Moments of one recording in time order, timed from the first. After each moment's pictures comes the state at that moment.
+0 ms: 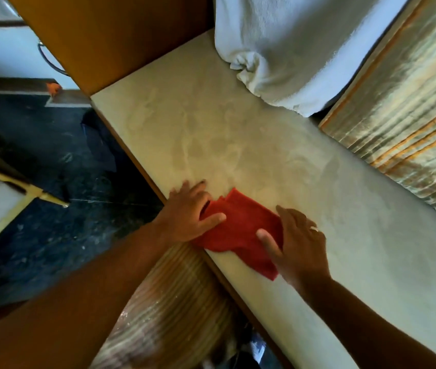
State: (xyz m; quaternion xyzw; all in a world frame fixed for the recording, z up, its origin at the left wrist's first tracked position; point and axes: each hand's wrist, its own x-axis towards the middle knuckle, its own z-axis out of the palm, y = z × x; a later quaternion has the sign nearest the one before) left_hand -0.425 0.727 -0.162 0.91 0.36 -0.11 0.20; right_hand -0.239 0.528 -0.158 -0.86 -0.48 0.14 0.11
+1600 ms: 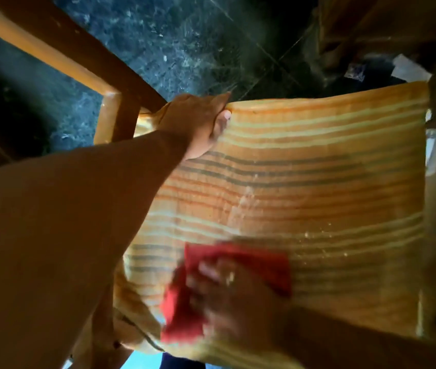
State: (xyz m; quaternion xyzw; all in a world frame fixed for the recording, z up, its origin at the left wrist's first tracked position) left_hand -0.854 0.747 -0.536 0.81 0.58 0.03 0.10; right_hand -0.641 0.548 -0.510 -0.28 -0.89 0.35 0.10
